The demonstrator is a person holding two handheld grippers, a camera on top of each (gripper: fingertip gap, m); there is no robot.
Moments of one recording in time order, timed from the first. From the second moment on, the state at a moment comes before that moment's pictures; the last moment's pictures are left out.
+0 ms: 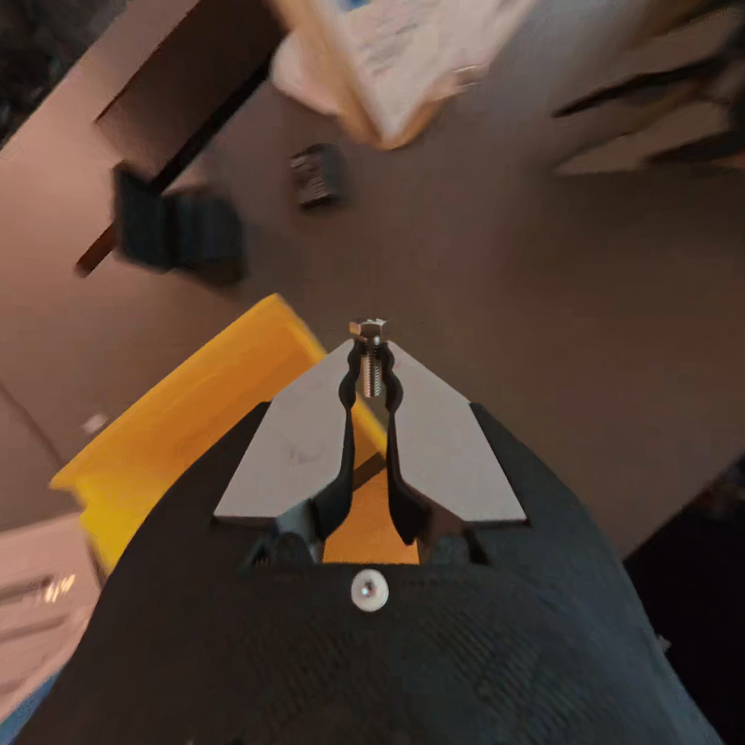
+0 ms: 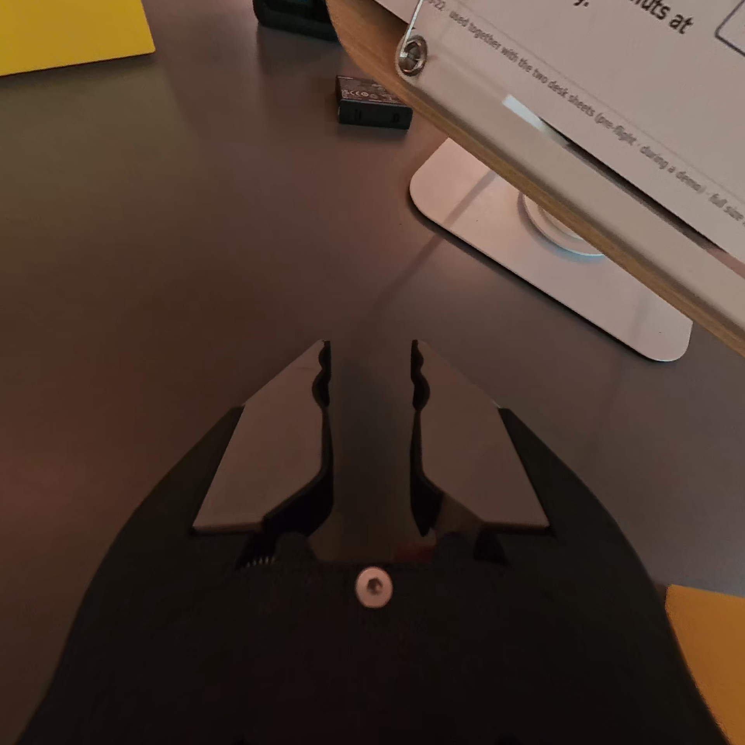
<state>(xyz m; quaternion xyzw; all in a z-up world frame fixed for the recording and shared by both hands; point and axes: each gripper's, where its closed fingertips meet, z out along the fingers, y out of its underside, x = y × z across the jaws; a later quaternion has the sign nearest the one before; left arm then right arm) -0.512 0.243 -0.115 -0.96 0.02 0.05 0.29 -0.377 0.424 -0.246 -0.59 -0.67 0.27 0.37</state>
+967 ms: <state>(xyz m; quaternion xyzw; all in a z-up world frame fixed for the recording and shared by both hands) -0.293 0.313 -0.235 -0.92 0.25 -0.09 0.28 -0.371 0.434 -0.249 -0.61 -0.65 0.30 0.34</state>
